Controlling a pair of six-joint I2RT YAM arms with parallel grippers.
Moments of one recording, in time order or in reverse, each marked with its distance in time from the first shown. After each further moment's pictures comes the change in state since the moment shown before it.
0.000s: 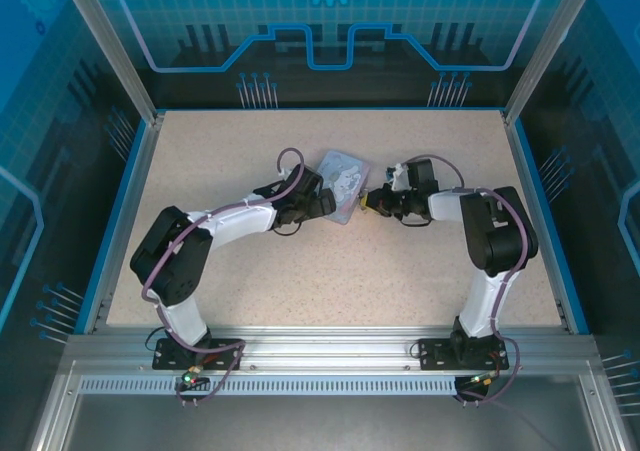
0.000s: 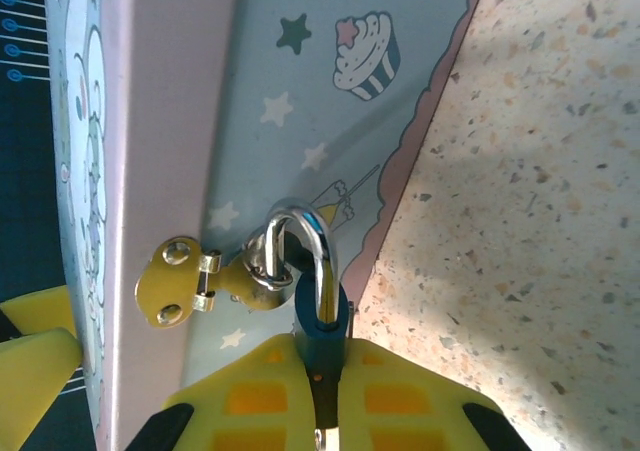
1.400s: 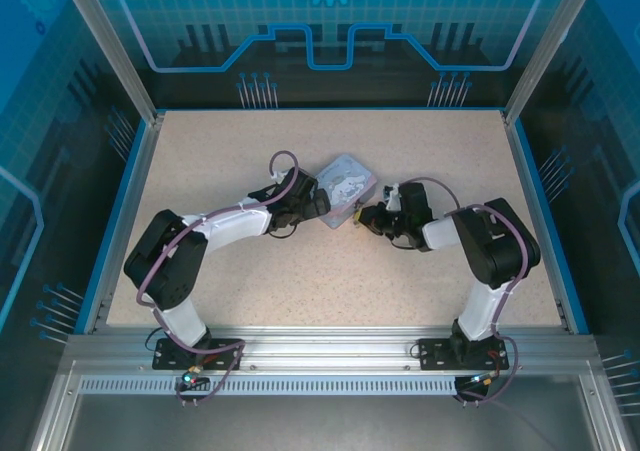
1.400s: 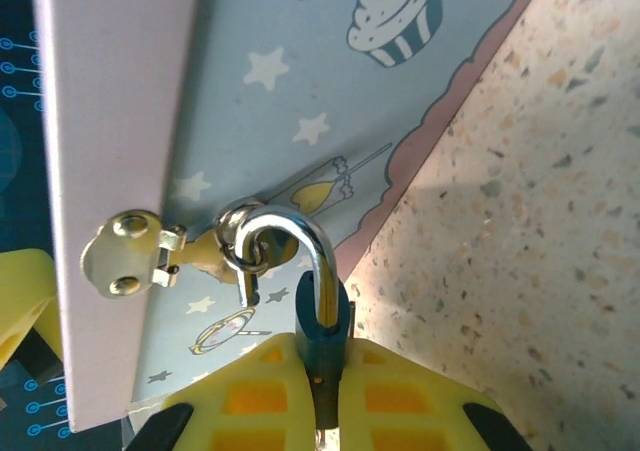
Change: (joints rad) left arm 0.008 -0.039 -0.060 0.031 -0.038 -0.037; right arm 0.110 -0.079 -0.287 0.404 0.120 0.255
